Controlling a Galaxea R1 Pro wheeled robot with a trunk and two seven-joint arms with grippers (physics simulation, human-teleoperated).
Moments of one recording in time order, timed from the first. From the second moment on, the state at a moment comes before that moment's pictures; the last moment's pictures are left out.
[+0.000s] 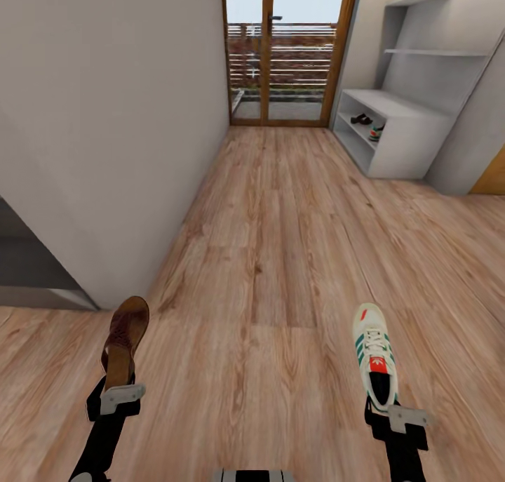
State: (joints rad) left arm -0.11 0.04 0.14 -1.05 -0.09 -0.38 0.08; right arm -0.07 0.04 -0.20 -1.07 0.27 -0.16 -0.28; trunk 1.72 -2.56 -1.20
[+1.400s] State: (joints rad) left arm -0.11 0.04 0.14 -1.04 -0.09 -0.38 0.08; right arm -0.08 0.04 -0.19 -1.12 0.28 -0.16 -0.28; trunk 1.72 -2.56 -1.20
